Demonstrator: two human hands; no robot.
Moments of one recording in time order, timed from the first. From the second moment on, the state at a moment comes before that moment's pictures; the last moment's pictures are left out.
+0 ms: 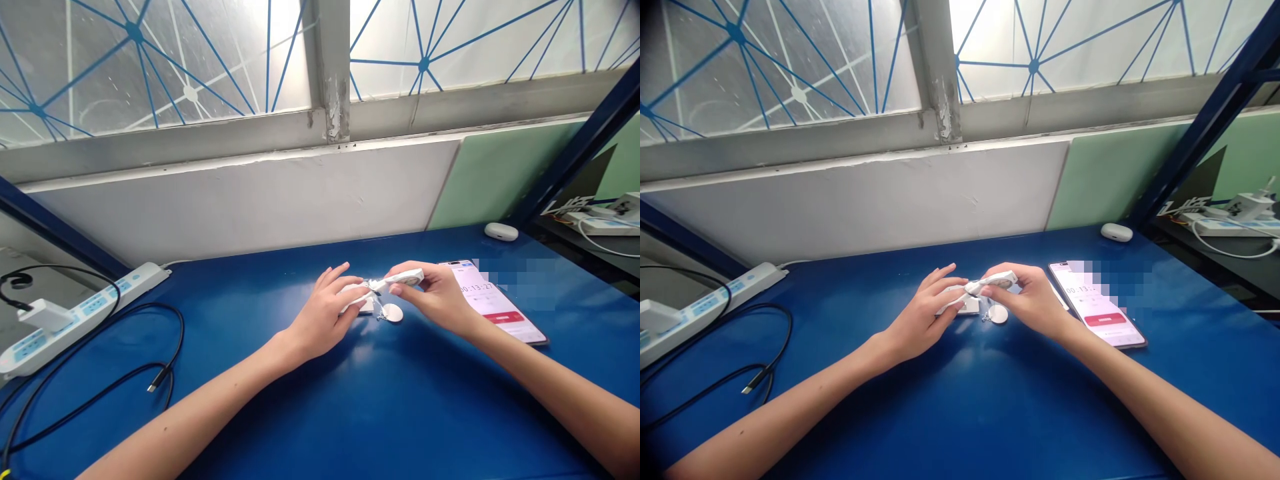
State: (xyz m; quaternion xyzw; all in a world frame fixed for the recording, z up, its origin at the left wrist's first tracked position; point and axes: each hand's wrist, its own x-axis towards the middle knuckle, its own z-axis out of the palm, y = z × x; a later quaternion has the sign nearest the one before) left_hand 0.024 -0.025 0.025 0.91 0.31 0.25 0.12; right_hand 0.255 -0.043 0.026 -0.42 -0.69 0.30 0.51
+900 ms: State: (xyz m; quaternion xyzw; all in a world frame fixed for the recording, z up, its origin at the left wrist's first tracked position) left_hand 0.049 -0.044 0.042 0.49 0.29 0.28 0.77; right_hand 0.199 -0.004 0.057 -0.17 -0.34 0.80 0.46
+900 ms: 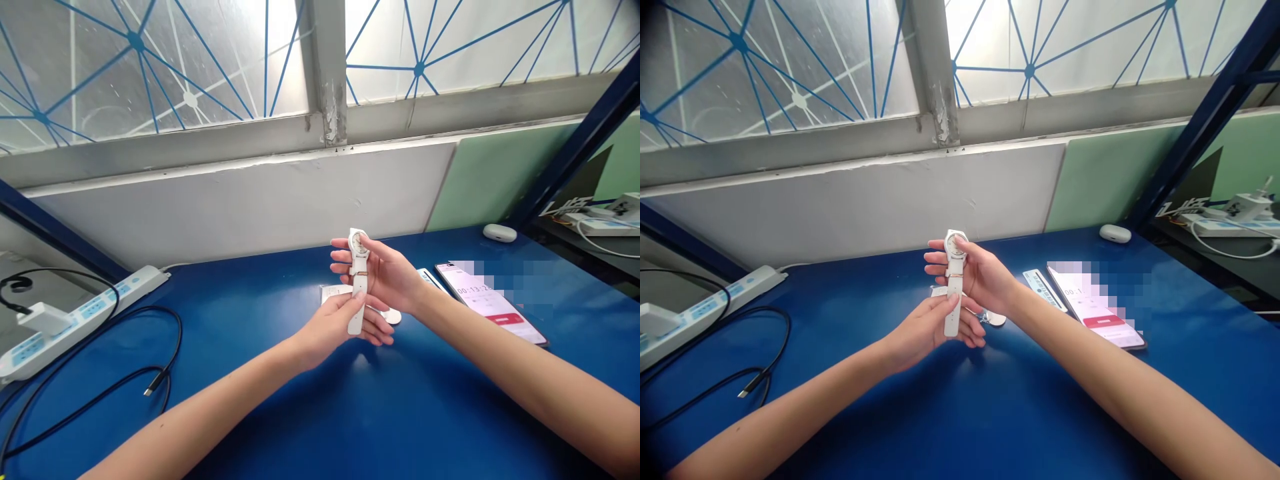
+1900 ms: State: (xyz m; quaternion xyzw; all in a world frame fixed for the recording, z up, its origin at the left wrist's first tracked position) left_hand 0.048 -0.033 0.035 0.35 0.25 0.30 0.85; right_hand 0.187 0.017 0.039 -0.30 -0.39 0.77 0.42
